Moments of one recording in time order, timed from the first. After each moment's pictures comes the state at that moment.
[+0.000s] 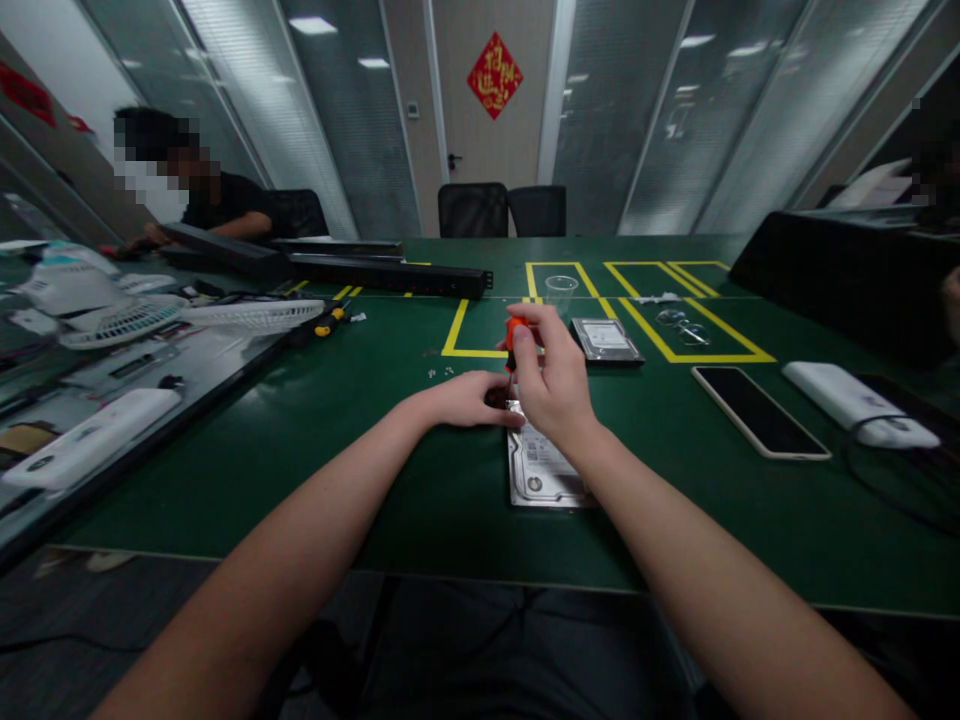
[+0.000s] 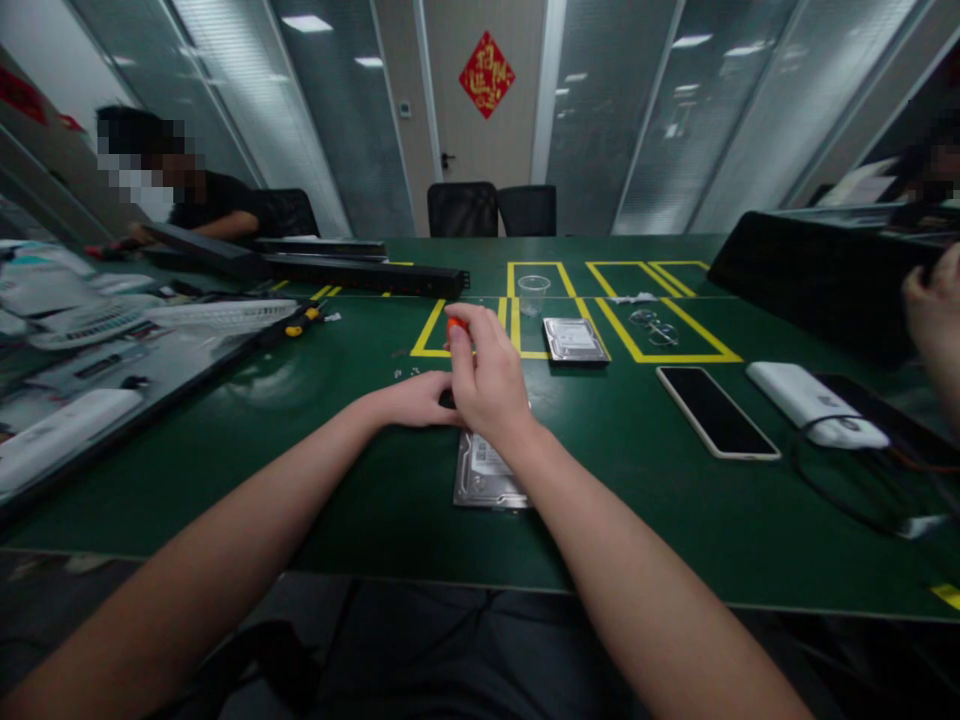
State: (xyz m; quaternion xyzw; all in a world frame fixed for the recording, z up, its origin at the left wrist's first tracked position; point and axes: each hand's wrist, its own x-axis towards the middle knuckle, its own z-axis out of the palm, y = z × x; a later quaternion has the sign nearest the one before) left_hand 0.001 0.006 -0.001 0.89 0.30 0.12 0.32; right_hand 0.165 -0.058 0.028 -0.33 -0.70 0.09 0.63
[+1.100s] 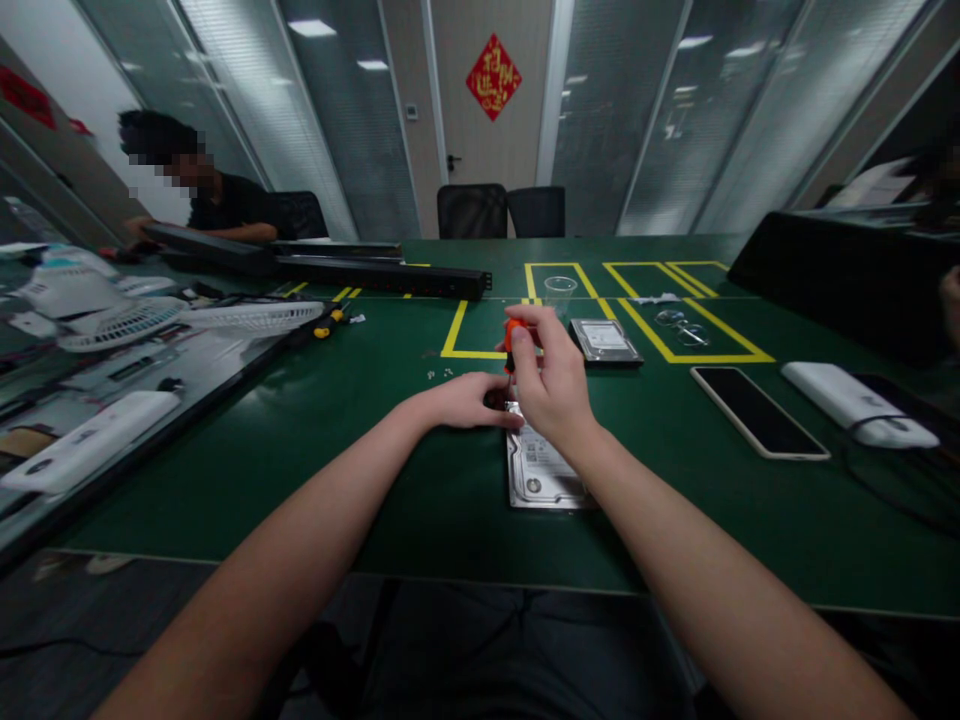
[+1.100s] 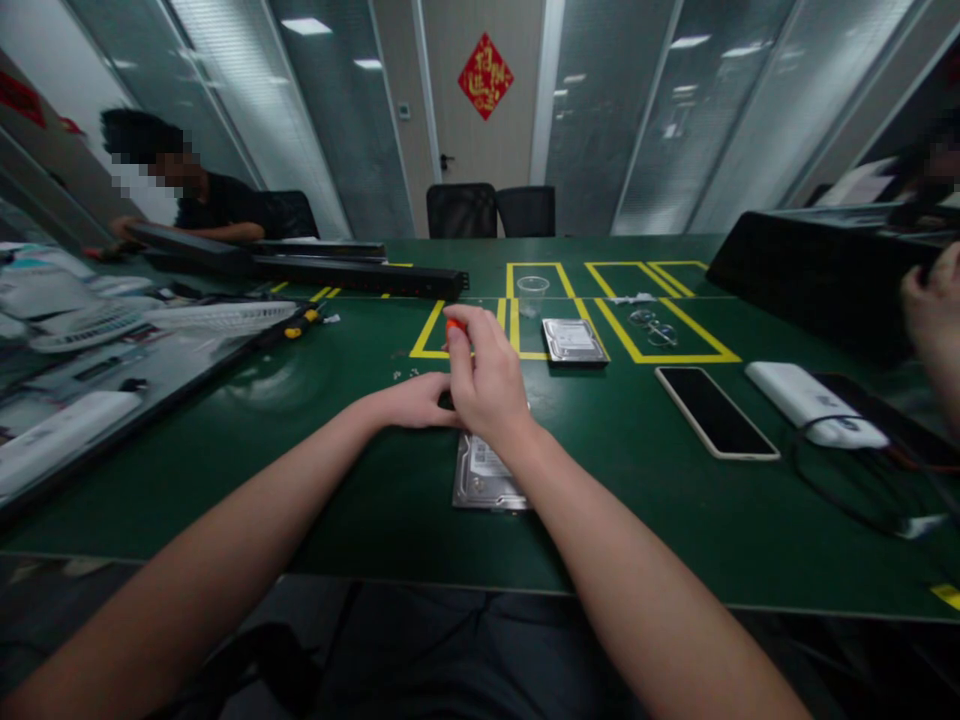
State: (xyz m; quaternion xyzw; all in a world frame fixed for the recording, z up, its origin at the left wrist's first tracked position) left_hand 0.001 0.004 0.002 0.89 0.31 0.12 0.31; right_hand 0.165 -0.060 0.029 -0.33 -0.70 0.09 0.62
